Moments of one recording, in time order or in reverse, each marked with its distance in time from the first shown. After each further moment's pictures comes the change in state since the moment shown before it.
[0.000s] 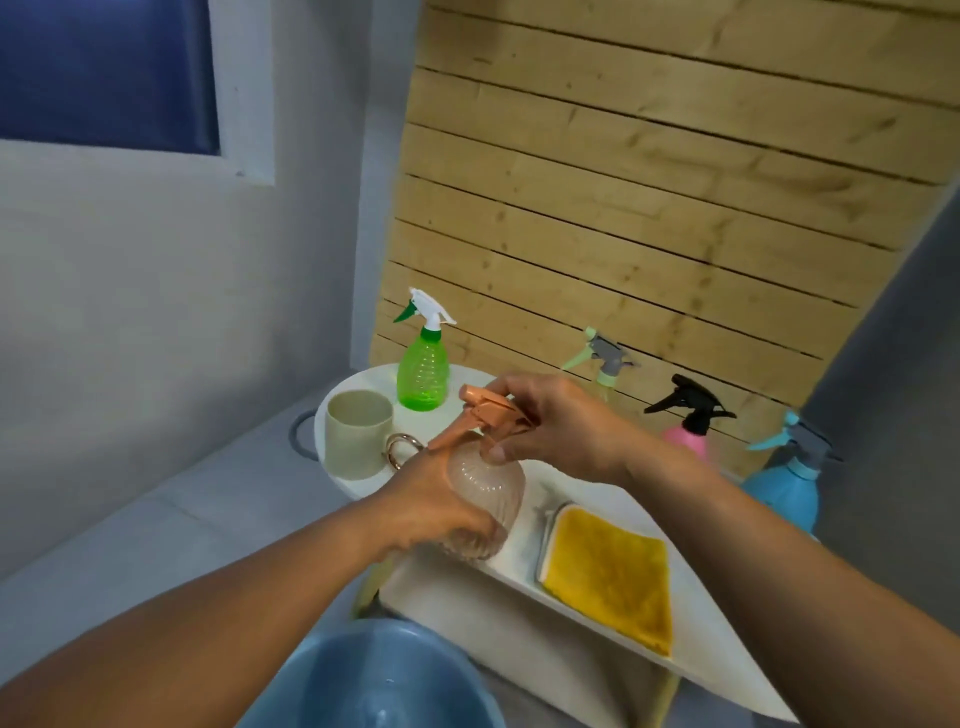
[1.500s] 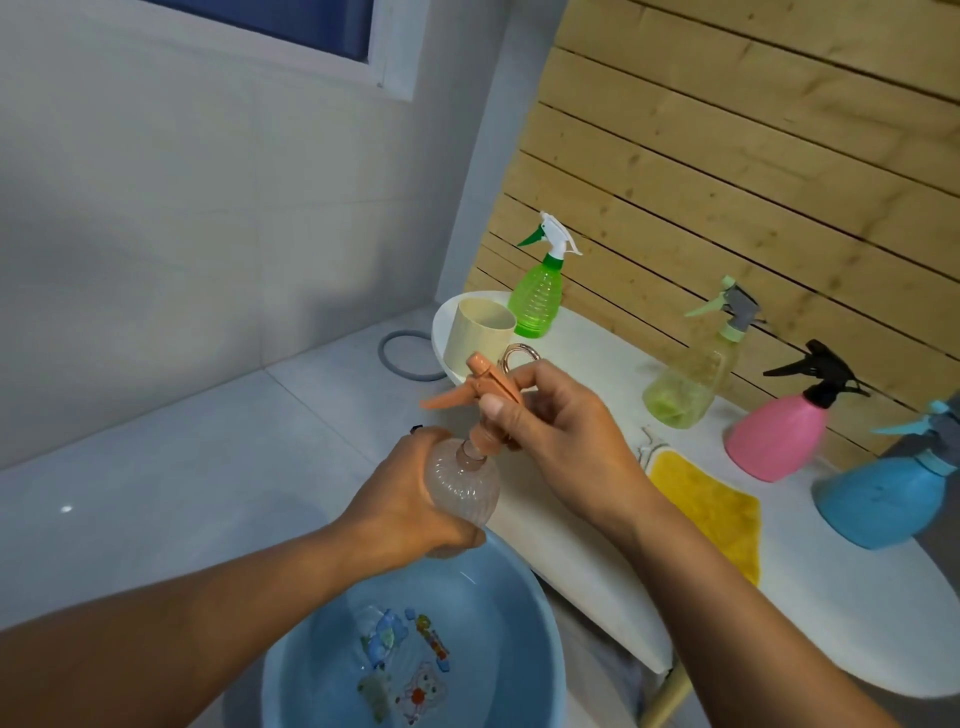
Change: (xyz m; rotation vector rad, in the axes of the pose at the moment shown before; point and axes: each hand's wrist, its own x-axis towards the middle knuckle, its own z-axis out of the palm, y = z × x) left_hand -0.156 -0.088 -0.023 0.077 0.280 -0.211; right_hand -0.046 -0.064 0.151 0.445 0.114 -0.079
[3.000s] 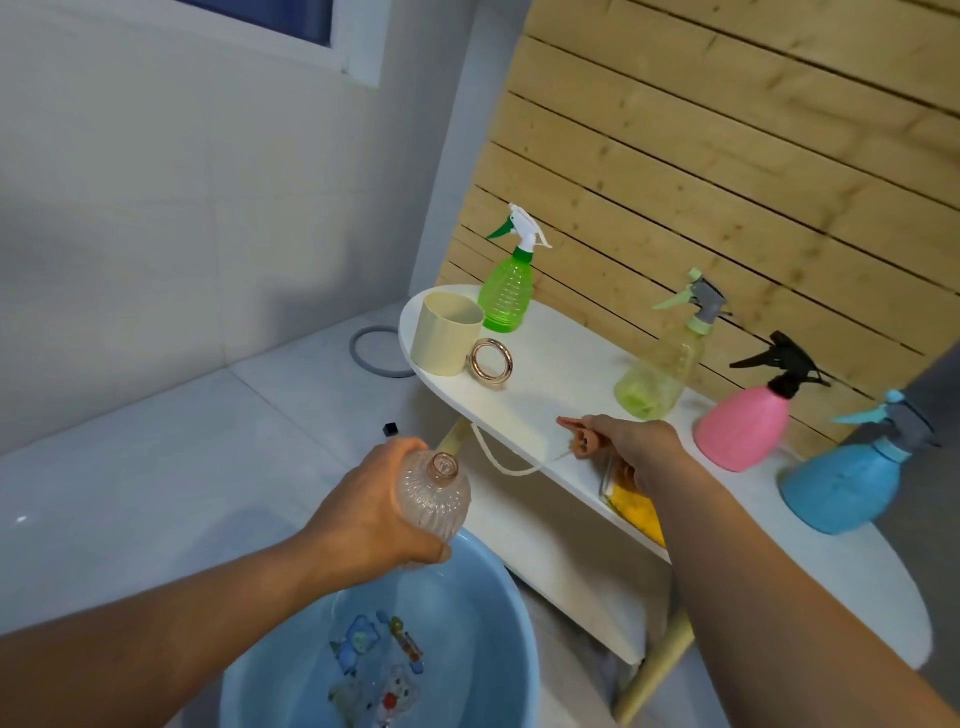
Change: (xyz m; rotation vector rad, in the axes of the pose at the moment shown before) left_hand 0.004 -0.011 0.008 0.130 -0.034 -0.013; right_hand 0.030 0.112 -0.110 -0.003 0.533 0.860
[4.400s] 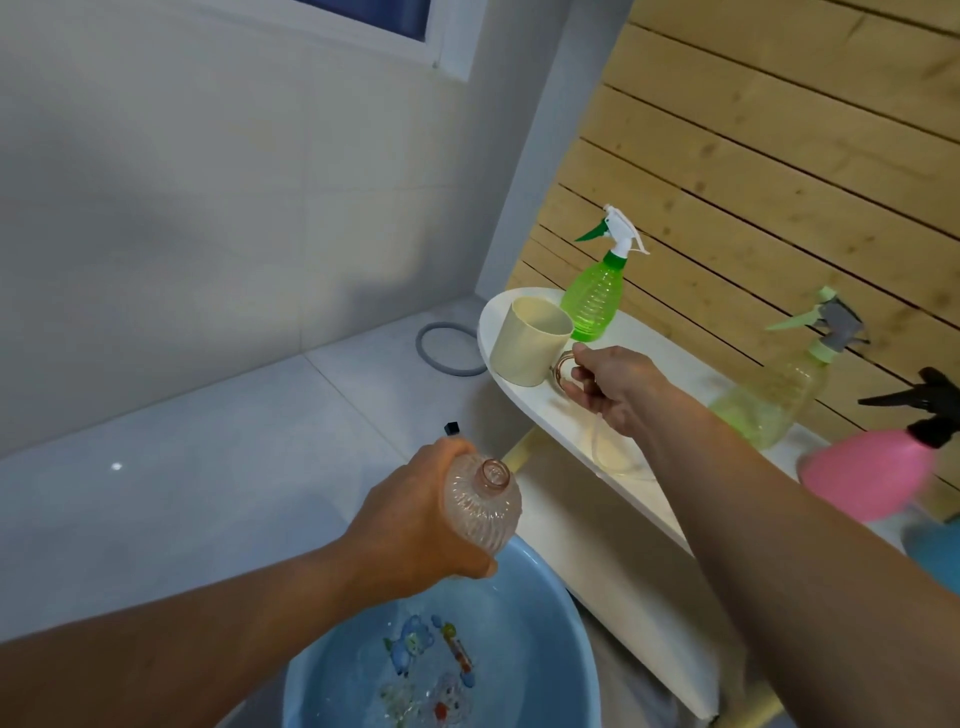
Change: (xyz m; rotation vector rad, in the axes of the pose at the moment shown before) left_hand -0.007 -0.016 -0.024 -0.008 0.033 -0.032; right_hand -0.005 -0.090 0.123 0.243 -0.283 -0.083
